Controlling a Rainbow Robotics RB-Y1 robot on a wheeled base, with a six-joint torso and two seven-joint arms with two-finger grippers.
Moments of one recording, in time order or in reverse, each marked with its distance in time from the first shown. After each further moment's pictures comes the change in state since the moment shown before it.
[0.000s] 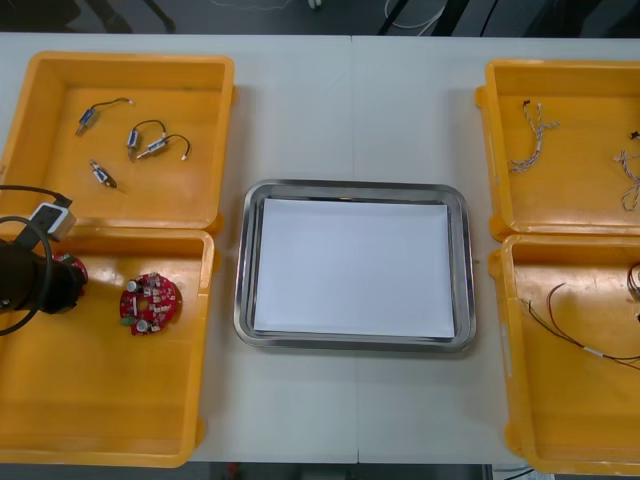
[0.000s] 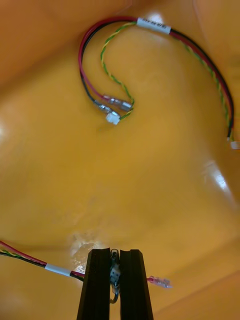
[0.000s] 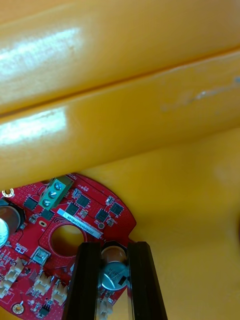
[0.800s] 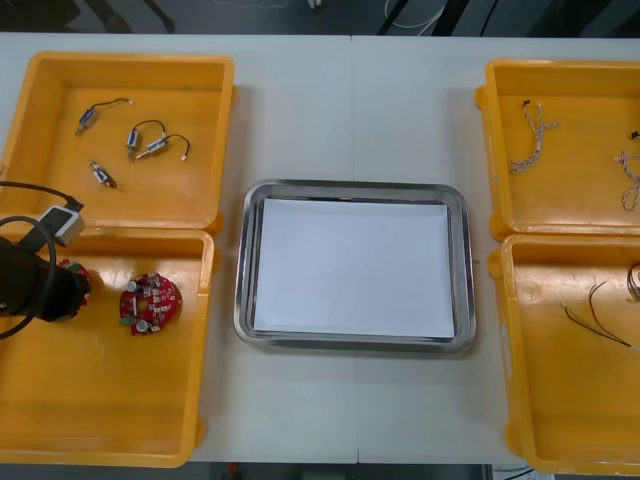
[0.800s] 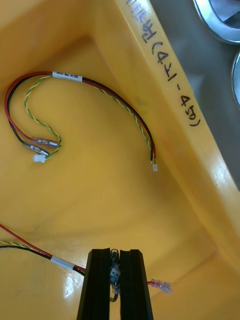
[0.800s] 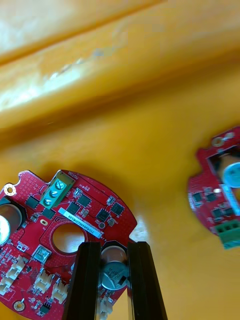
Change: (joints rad) right arm 0.027 -0.060 -0.091 0.054 -0.013 -0.005 0.001; left arm 0.005 0.008 0.034 -0.123 0.032 0.156 0.000
